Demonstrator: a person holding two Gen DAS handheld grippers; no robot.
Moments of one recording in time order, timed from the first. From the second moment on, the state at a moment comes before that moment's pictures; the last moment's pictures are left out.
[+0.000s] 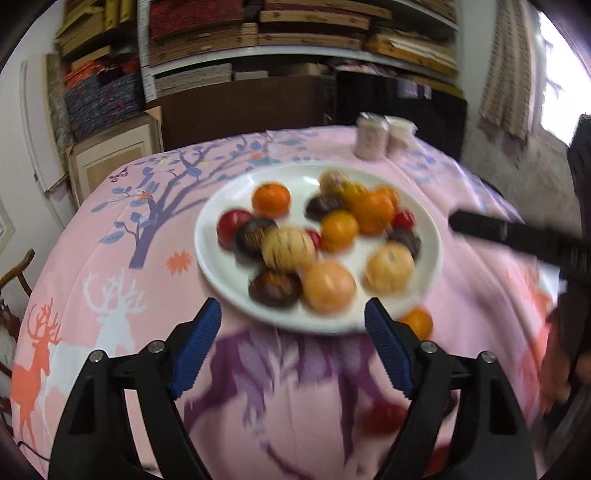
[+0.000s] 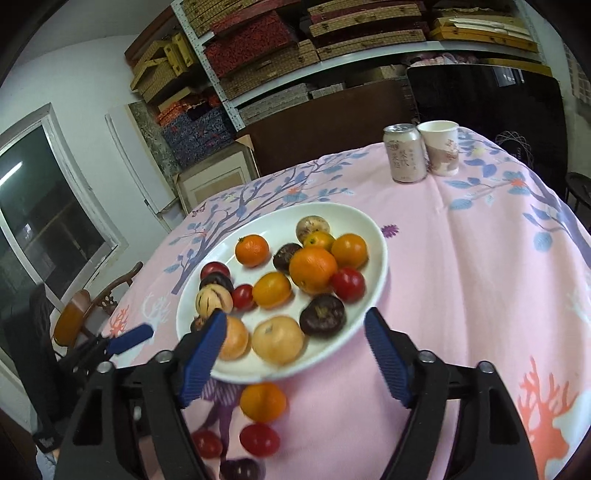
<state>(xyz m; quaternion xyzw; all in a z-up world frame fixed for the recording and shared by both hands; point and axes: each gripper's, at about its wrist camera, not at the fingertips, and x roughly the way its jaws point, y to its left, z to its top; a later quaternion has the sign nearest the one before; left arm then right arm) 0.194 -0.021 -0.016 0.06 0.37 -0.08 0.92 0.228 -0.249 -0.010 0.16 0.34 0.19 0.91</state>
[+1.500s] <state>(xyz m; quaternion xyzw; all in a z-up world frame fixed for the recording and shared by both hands) 0.159 -0.028 -0.054 -0.03 0.48 -0.26 0.84 0.210 -0.220 -0.050 0.14 0.45 0.26 0.84</state>
